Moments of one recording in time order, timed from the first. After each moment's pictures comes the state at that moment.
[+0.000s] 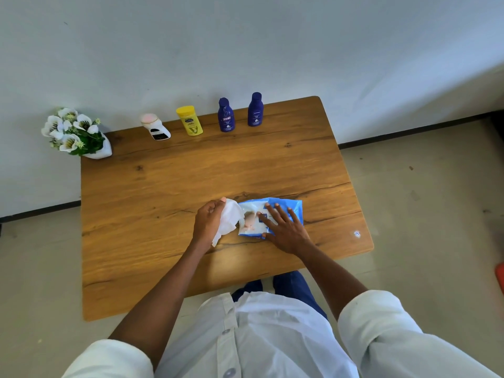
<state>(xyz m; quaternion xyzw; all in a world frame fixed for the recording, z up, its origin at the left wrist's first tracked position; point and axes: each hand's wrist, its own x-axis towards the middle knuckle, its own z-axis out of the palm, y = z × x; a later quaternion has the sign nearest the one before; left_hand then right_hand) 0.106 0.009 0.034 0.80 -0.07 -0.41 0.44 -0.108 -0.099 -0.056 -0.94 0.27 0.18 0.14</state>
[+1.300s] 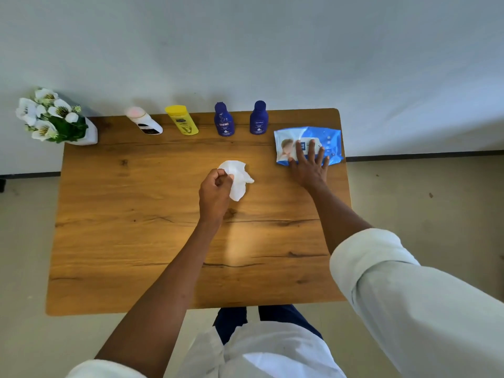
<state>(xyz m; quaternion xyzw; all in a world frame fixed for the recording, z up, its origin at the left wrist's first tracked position) 0.108 -0.135 0.037 0.79 -0.06 -0.31 0.53 -0.023 -0.367 -0.077 -0.85 0.47 0.15 0.22</state>
